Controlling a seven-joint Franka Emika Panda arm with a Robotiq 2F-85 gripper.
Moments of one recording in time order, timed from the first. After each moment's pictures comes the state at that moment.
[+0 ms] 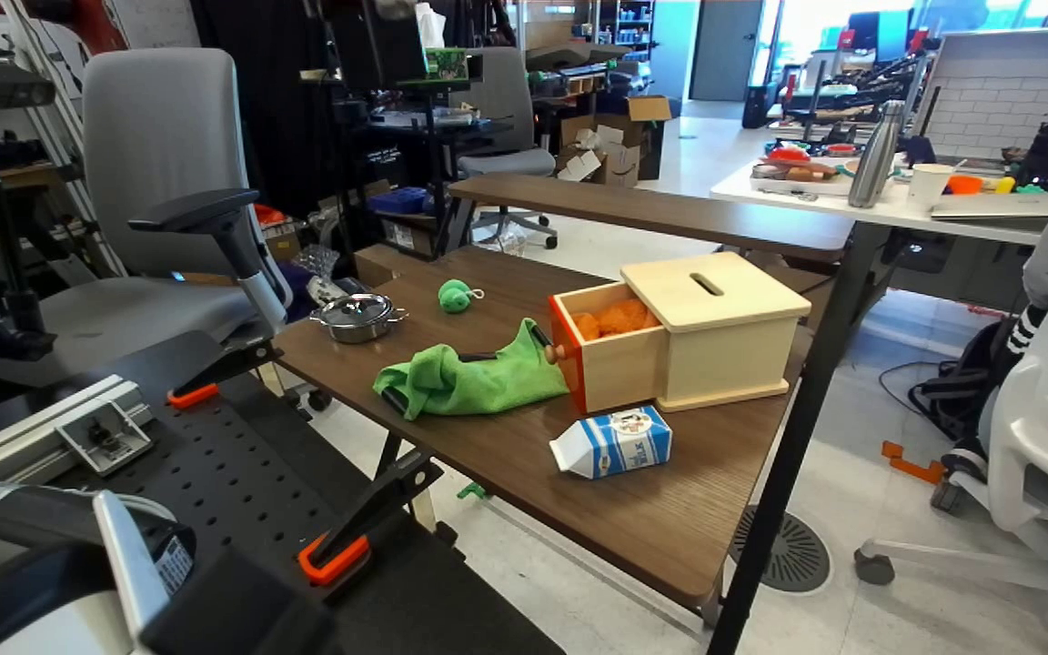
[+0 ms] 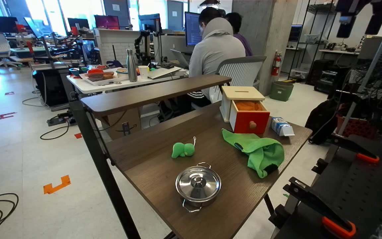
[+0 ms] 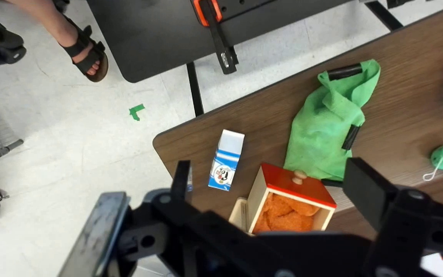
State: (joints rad) arm -0.14 -0.39 -0.05 -2.61 -0.17 2.25 0.22
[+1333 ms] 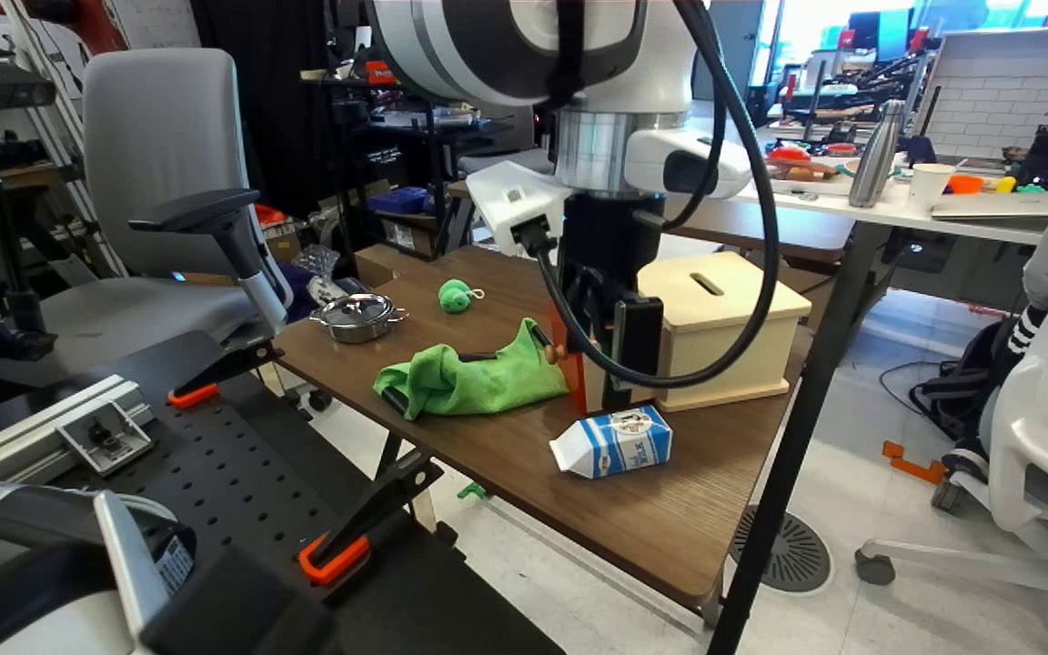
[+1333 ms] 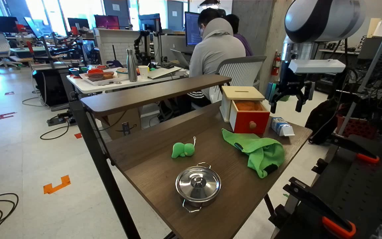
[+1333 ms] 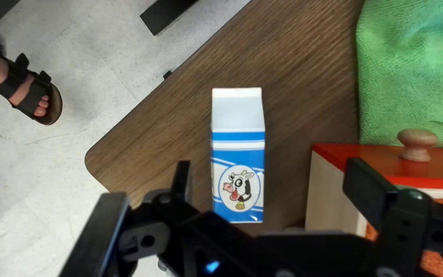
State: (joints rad) arm -0.16 0.52 -0.12 -2.15 0.05 2.59 0.25
